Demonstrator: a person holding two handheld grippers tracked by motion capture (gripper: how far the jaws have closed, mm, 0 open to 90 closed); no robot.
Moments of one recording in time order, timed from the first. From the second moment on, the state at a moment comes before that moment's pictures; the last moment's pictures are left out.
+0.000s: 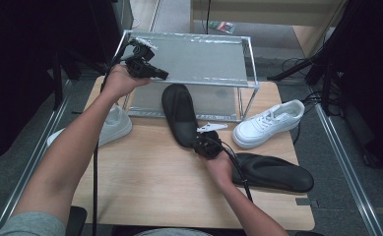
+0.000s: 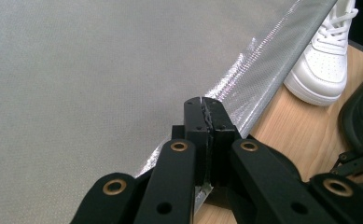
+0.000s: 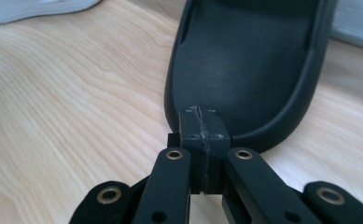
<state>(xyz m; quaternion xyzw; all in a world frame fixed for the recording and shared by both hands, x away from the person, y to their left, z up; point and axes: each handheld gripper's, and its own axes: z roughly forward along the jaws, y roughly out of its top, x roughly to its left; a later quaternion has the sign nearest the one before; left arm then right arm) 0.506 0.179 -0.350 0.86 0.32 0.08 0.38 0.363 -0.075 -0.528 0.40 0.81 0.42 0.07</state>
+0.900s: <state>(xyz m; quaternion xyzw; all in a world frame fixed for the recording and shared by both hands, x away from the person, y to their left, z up) 0.506 0.179 -0.350 0.86 0.33 0.08 0.38 0.412 -0.034 -0.518 0.41 0.79 0.45 0.10</state>
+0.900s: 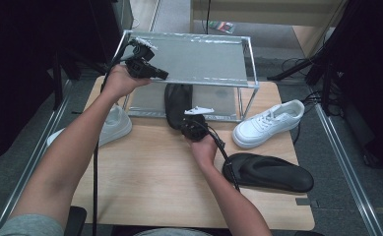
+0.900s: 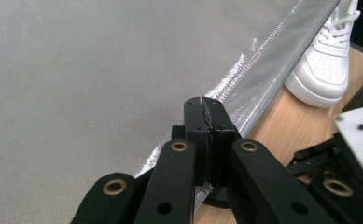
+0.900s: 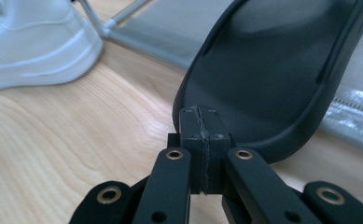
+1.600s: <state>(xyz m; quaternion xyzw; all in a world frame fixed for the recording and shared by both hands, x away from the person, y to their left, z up) 0.505 0.182 -0.353 0.85 0.34 0.08 0.40 0.457 -0.013 -0.520 0.43 0.78 0.44 0.08</state>
